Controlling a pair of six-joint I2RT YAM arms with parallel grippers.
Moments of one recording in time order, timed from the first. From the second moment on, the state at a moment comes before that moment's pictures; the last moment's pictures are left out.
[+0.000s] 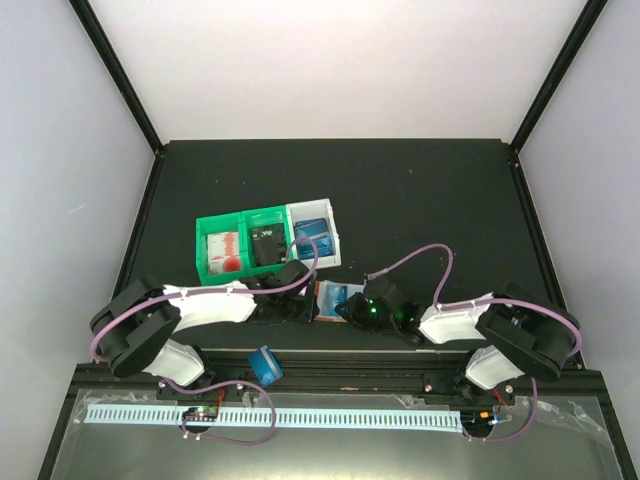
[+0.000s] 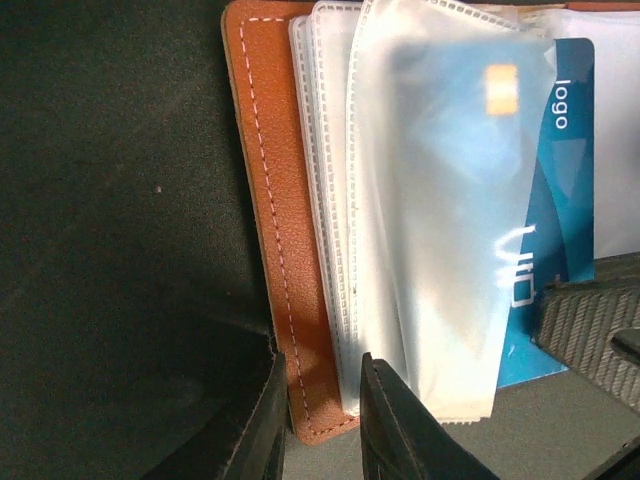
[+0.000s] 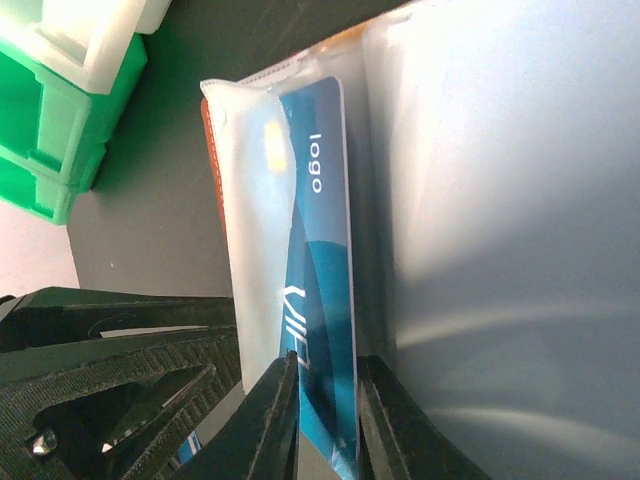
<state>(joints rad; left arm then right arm) -0.87 1.45 0.59 -0.21 0.12 -0.75 0.95 1.48 0.35 0.45 -0.14 1.32</state>
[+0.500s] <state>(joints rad) -0.87 1.45 0.59 -0.21 0.12 -0.74 0.95 1.47 0.36 0.45 -0.12 1.30</state>
